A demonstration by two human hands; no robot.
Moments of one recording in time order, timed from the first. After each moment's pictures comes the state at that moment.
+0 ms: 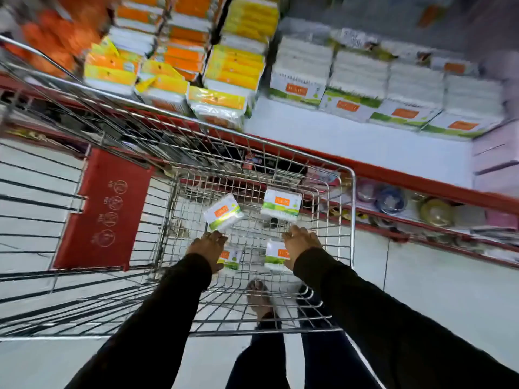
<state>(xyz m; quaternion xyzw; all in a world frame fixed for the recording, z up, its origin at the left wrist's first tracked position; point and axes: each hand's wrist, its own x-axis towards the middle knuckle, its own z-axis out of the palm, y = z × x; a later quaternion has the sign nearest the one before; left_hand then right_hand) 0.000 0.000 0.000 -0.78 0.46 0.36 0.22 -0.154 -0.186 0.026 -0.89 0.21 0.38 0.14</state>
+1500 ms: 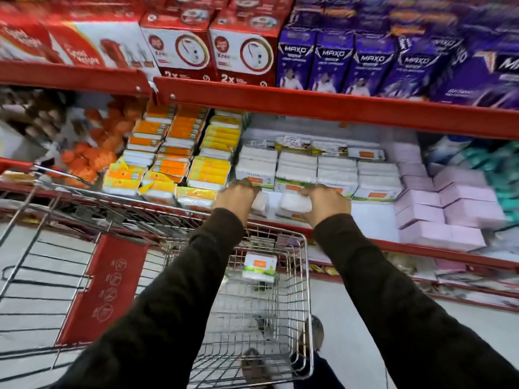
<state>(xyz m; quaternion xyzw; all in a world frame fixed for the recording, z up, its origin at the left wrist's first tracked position) 0.028 -0.223 0.247 -0.86 0.50 0.05 0.04 -0.125 -0.338 0.261 -0.91 0.40 0.03 0.12</state>
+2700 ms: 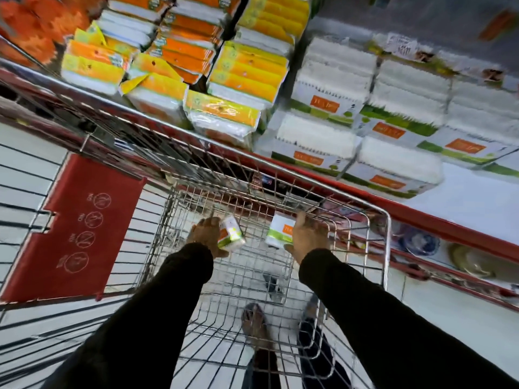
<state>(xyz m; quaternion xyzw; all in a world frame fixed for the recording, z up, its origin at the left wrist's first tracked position) 0.080 -0.061 -0.076 -0.87 0.27 0.40 0.06 -0.080 -0.246 -0.043 -0.89 0.34 0.24 0.18</state>
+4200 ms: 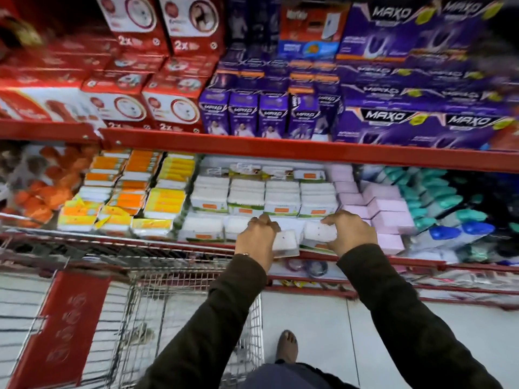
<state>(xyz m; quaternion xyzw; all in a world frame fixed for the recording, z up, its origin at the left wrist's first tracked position) -0.118 -0.282 0.287 -0.84 0.53 0.12 -0.05 -0.271 -0.412 0.307 -0.88 0.47 0.03 0.10</state>
